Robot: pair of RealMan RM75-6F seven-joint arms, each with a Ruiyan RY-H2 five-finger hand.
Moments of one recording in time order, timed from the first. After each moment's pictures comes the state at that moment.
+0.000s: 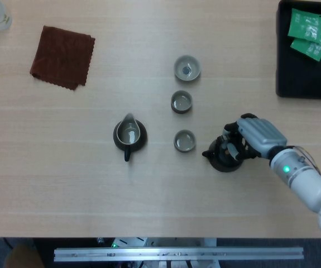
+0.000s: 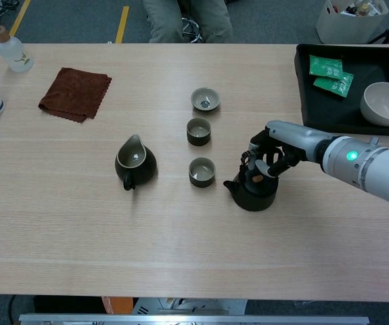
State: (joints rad) left arm 0.12 -0.97 0.01 -1.76 1.43 1.57 0.03; right arm 0.76 -1.37 0.08 -1.94 -0.57 0.87 -0.41
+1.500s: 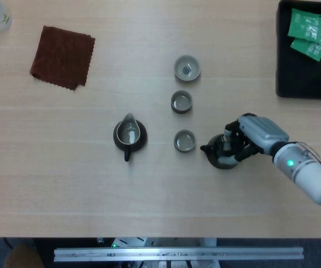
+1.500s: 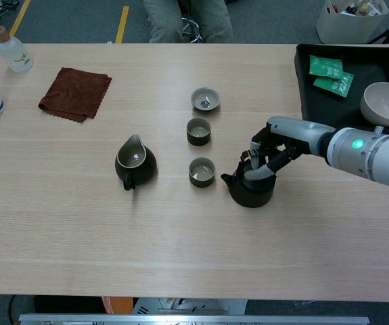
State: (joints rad) left arm 0.11 -0.97 0.01 -1.76 1.42 1.55 0.04; right arm 0.84 -1.31 0.03 -1.93 -0.57 0.79 -0.26
